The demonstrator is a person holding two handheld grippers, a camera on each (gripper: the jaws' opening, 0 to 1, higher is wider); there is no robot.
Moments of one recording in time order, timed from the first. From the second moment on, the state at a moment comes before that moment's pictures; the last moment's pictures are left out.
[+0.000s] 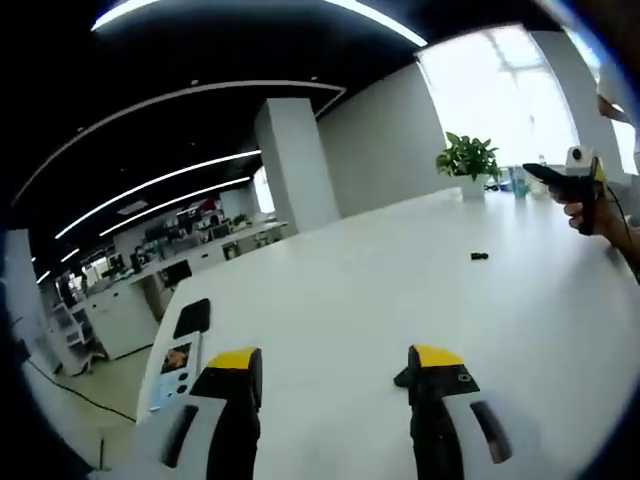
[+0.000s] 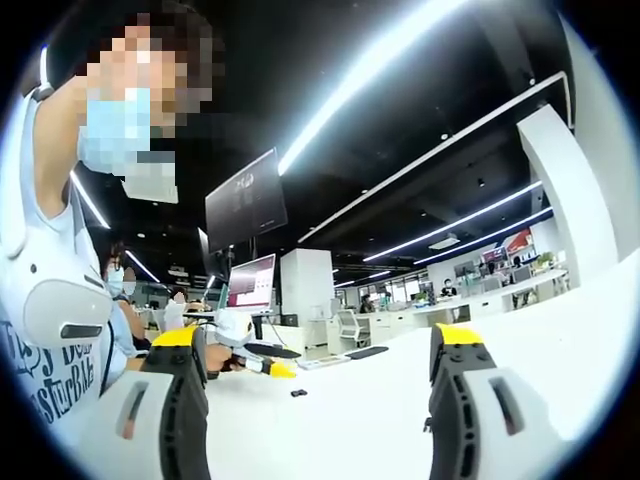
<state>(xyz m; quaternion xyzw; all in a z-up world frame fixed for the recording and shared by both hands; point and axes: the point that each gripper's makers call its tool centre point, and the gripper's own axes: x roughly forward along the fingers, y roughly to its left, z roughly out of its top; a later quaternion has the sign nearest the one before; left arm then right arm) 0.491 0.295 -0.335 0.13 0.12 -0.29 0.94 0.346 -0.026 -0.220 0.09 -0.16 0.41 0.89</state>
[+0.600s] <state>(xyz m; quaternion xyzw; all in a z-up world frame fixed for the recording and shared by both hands) 0.487 0.301 -0.355 0.14 0.17 -0.29 0.93 0.345 -0.026 -0.219 0.09 -0.16 0.41 0.89</state>
